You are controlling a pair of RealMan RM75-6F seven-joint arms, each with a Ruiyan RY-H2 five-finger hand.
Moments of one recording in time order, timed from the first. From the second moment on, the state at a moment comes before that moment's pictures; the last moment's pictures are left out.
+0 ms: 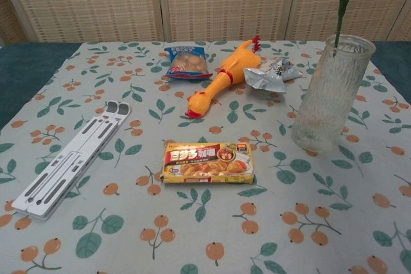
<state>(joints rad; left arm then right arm) -0.10 -1.15 0.01 -1.52 1.62 1.53 0.01 0.57 -0.92 0.34 -2.05 -1.24 1.04 0.44</state>
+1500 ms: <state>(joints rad) -0.11 -1.15 0.01 -1.52 1.62 1.50 0.02 0.49 -0.92 0.13 -1.65 -1.56 1.06 0.94</state>
